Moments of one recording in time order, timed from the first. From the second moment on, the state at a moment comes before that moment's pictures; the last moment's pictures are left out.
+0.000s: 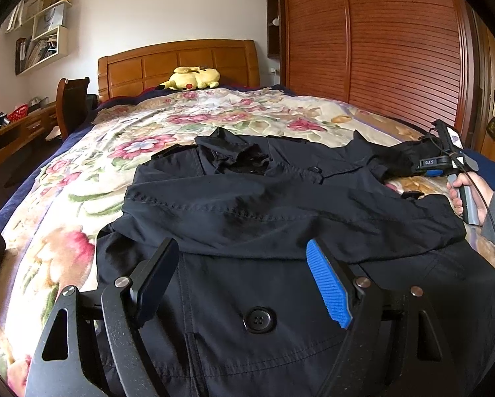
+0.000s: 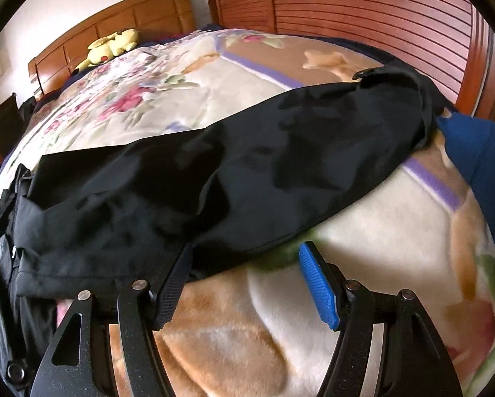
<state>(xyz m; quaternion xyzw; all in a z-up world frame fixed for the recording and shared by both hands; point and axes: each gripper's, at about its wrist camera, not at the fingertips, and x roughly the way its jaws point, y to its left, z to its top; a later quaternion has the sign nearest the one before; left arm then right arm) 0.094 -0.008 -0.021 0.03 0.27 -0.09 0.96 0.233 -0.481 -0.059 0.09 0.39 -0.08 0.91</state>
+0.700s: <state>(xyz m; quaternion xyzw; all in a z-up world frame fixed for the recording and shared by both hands) 0.091 -0.003 -0.017 0.02 0.27 -0.09 0.96 0.222 -0.415 -0.029 -0.04 0.32 -0.02 0.95</state>
